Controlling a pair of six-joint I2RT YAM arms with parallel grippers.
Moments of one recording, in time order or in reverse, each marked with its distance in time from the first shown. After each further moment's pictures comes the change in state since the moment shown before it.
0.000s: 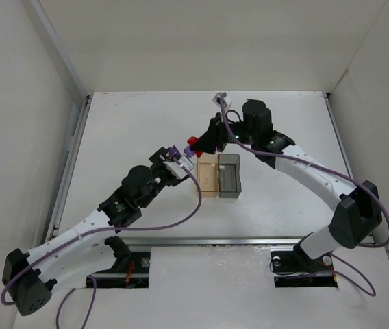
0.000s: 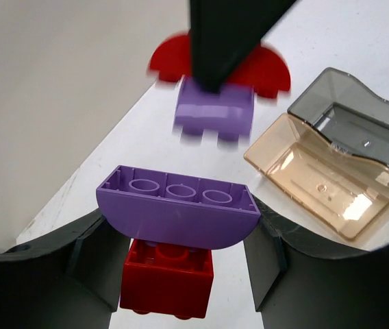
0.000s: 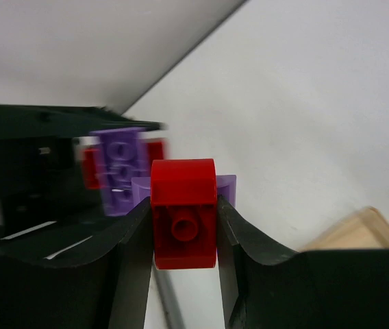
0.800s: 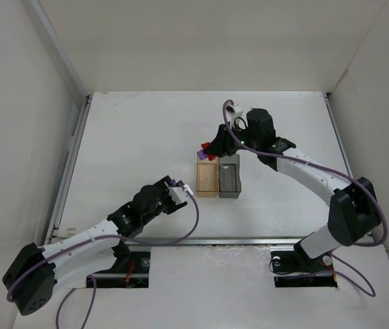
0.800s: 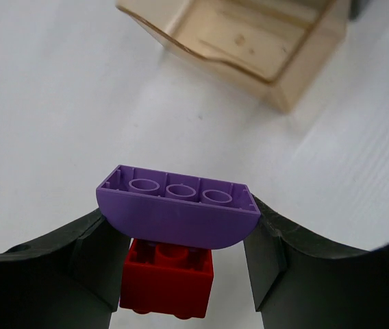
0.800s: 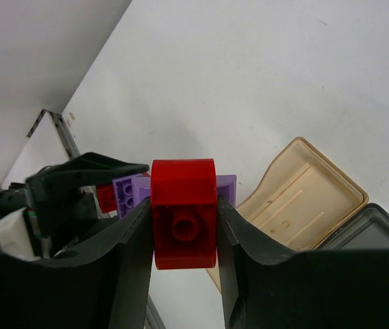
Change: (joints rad) left arm 0.003 -0.010 -0.303 -0.010 0.058 -0.039; right arm -0.096 0.012 -0.142 -0.022 0.121 -0.008
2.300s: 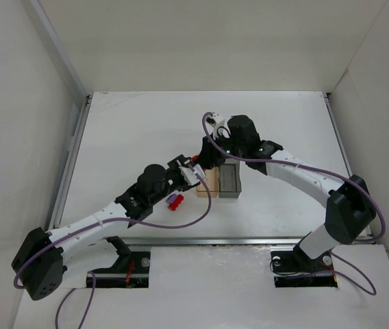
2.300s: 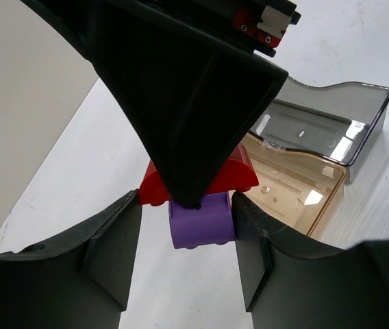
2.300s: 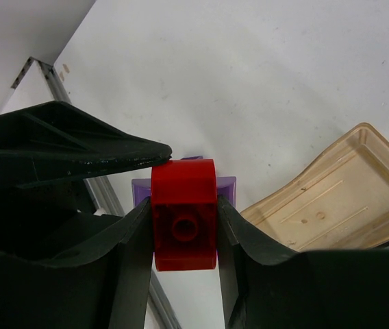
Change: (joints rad) left arm 0.012 0.182 0.226 0.172 0.165 0.052; right arm 0.152 0.035 0.057 -0.129 0.076 -0.078
